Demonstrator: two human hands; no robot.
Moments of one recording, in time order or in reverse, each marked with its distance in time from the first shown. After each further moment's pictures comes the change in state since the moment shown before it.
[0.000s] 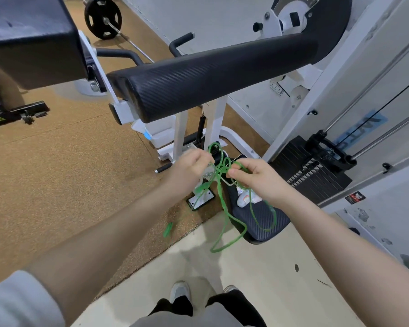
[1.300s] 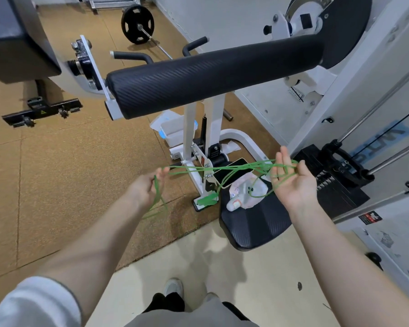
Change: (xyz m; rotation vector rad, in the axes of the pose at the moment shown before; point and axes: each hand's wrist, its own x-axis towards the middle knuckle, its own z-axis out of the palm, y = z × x) left_hand 0.007 -0.032 0.032 -1.370 0.538 -0.689; right_hand -0.005 0.076 -0.104 1.453 0.559 0.241
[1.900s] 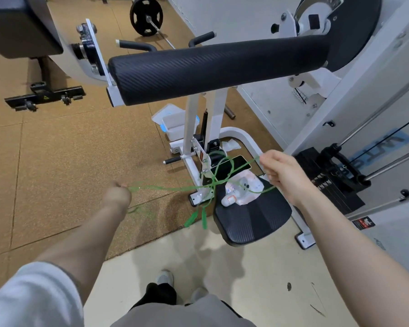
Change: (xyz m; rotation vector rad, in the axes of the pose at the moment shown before) left_hand 0.036 -0.004 -0.080 1.174 0.596 0.389; right_hand -0.014 -0.019 0.009 -1.176 -0.419 -0.123
